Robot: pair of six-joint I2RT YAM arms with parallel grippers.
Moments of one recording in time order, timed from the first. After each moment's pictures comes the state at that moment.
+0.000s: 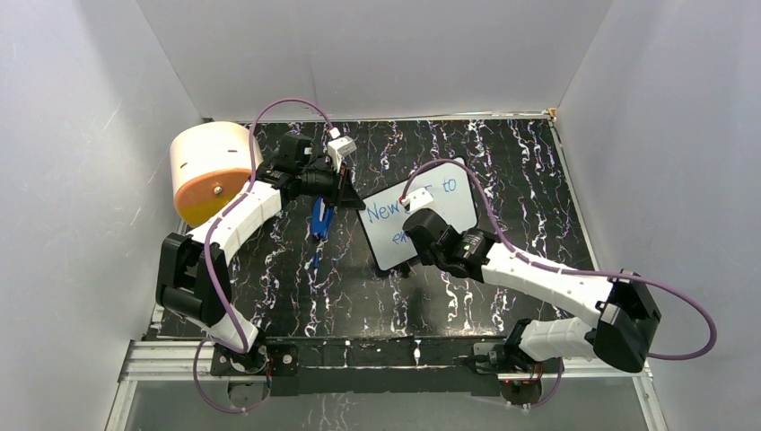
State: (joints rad) left arm -0.36 1.58 1.21 -0.40 0.85 0.05; right arm 1.00 1.24 0.91 -0.56 0.46 0.30
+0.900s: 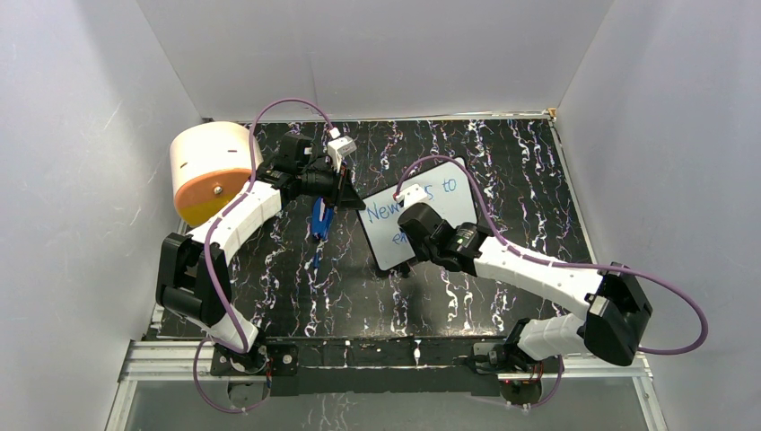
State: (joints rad) left arm -0.36 1.58 1.21 -0.39 0.85 0.05; right arm 0.98 1.31 0.96 -0.55 0.43 0.28
